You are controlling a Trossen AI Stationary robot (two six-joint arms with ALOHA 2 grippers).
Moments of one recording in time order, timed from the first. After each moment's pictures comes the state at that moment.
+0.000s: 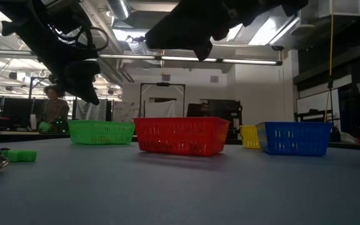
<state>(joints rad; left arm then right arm) 0.18 0.94 0.48 -0.41 -0.61 -0.39 0.30 1.80 1.13 0.19 0.12 0.15</state>
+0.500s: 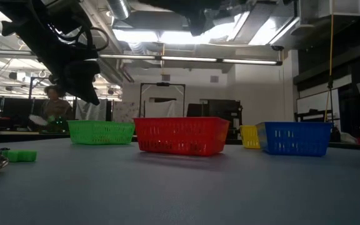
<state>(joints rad) 0.18 0.94 0.48 -0.41 -0.60 -0.39 0.30 1.75 1.13 0.34 0.14 0.15</state>
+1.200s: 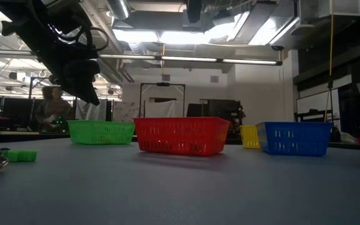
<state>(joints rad) 0.18 0.94 0.48 -0.41 -0.58 -0.39 0.30 1.75 1.13 0.52 0.21 0.14</state>
